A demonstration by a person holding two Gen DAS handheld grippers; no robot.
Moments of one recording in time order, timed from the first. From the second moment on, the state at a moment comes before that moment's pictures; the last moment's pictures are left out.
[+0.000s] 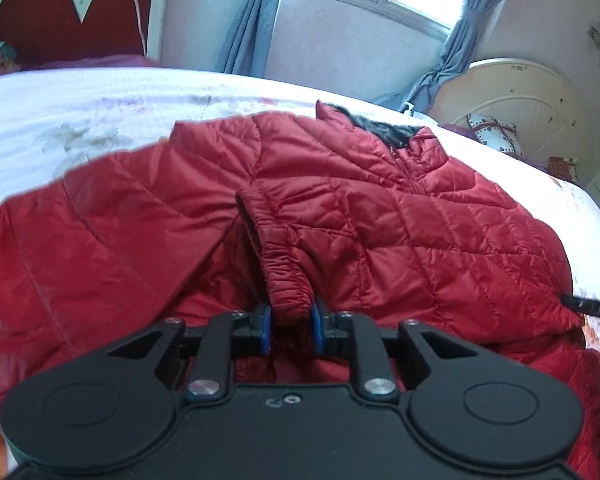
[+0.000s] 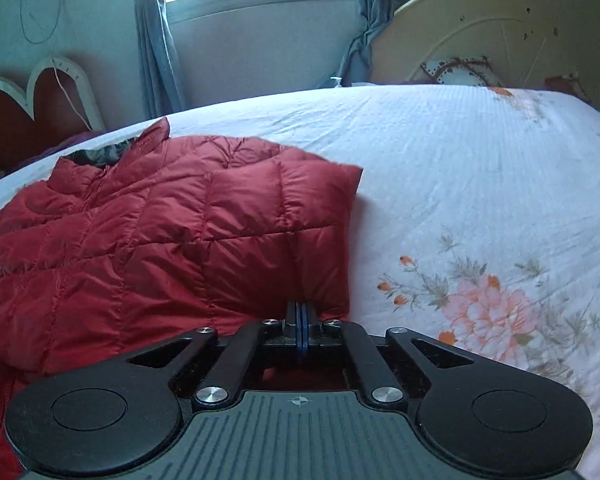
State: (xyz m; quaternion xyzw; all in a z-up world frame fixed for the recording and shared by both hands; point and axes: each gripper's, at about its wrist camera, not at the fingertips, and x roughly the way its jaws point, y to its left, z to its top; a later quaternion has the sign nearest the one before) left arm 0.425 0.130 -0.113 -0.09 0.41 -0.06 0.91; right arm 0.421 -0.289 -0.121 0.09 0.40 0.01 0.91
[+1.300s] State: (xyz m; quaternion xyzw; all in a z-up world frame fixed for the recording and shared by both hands) left arm 0.407 0.096 -0.104 -0.03 0.36 -0.03 0.93; right arm 0.407 -0.297 -0.089 0.09 0.37 -0.01 0.92
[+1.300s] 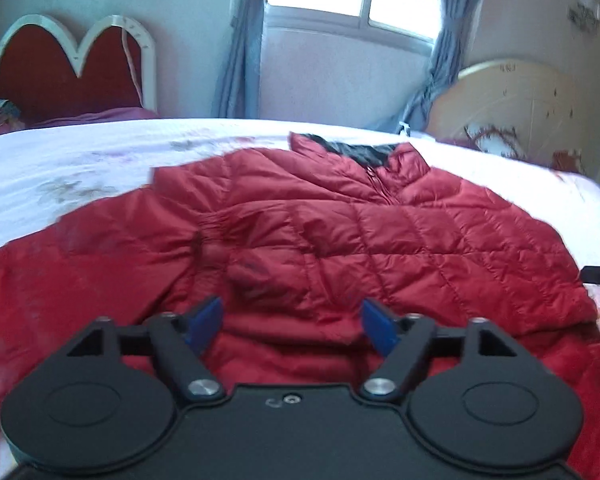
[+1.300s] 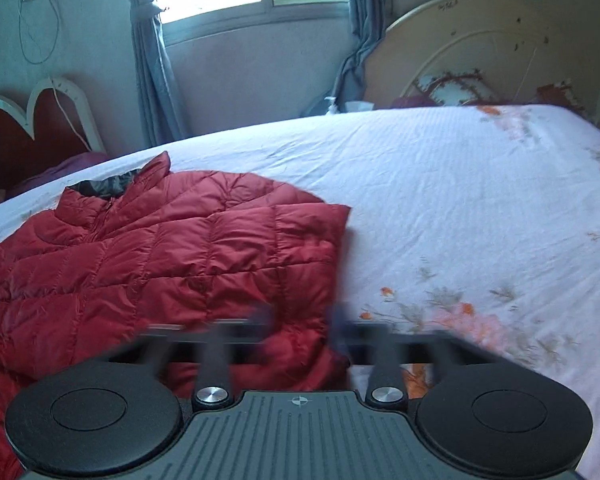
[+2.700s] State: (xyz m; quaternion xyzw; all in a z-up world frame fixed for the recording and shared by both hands) left arm 0.365 0.334 -0.030 -0.31 0.21 0.12 0.92; right arm 0.383 -0.255 -0.062 0.17 0.37 0.00 0.91
